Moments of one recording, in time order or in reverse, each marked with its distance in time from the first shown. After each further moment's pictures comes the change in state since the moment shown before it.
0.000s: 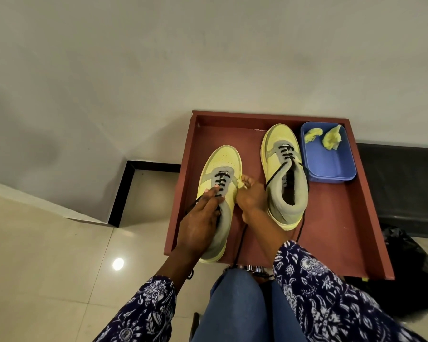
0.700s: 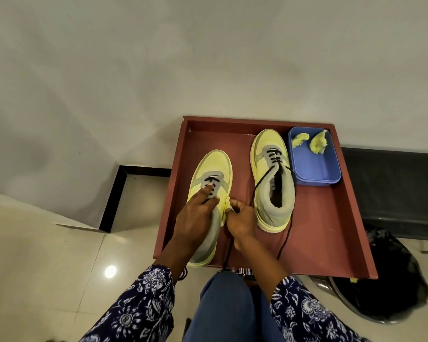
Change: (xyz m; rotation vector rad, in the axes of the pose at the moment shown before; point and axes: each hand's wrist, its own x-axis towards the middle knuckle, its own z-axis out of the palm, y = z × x) left_hand 0.021 0.011 0.002 0.212 0.002 0.151; right_hand -0.022 0.038 -0.011 0.032 -0.066 -0.007
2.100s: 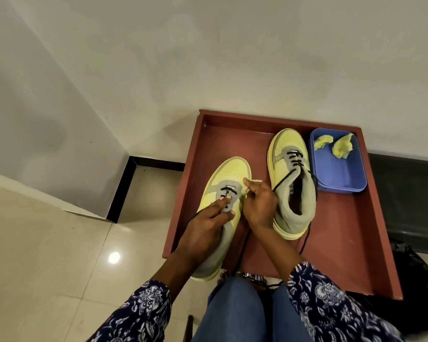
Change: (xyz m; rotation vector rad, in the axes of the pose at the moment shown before) left_hand -0.022 -0.010 0.006 -0.165 0.074 0.099; right_hand 0.026 -0.025 -0.002 -0.426 0.154 -0.497
